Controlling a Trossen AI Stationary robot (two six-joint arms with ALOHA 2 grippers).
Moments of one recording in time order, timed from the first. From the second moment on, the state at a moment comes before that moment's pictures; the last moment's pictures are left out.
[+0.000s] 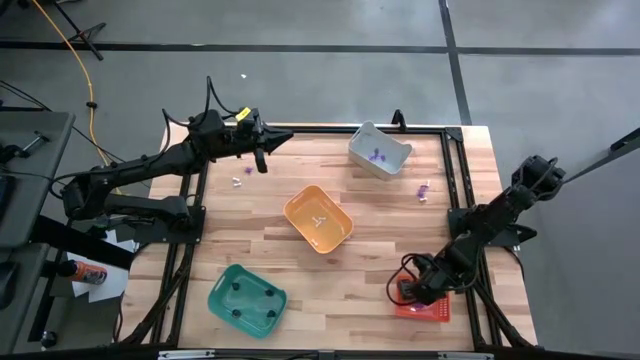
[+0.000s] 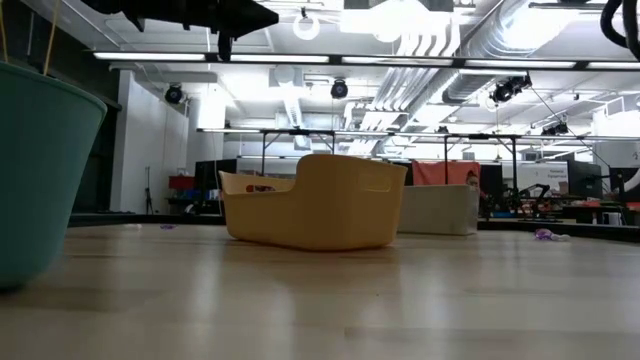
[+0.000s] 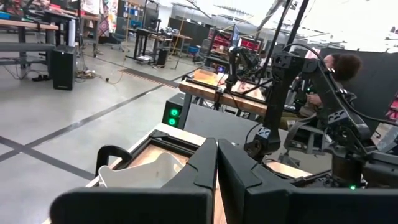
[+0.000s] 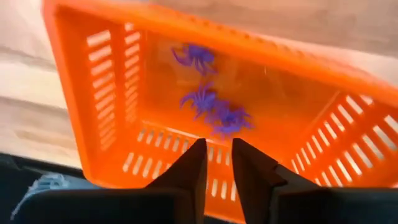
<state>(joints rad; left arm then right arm) 0.48 1.06 0.80 0.29 0.25 -0.23 0.77 1.40 0.75 -0.55 -0.19 2.23</state>
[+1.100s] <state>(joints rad) 0.47 0.98 0.80 0.29 0.27 -0.40 0.14 1.22 0.75 0.01 -0.03 0.51</state>
